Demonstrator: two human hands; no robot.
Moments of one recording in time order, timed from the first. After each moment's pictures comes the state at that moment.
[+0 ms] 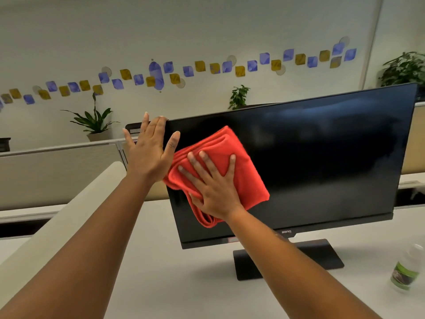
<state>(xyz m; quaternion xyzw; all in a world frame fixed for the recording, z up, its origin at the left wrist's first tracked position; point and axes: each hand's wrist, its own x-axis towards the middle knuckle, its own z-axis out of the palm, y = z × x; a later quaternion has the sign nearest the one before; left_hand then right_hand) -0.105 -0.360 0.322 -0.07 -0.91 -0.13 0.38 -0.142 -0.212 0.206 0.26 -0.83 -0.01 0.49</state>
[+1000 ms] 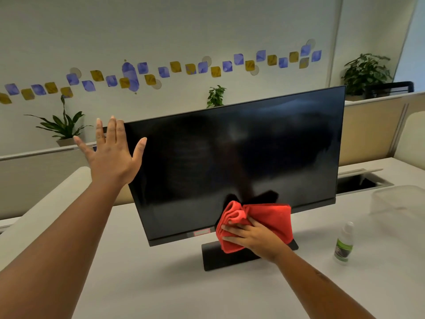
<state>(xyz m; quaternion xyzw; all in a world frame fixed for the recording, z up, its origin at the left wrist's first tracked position) -0.098 -0.337 0.318 0.02 -0.92 -0.01 0.39 -0.085 -0.029 0.087 0.41 -0.85 -0.18 0.27</state>
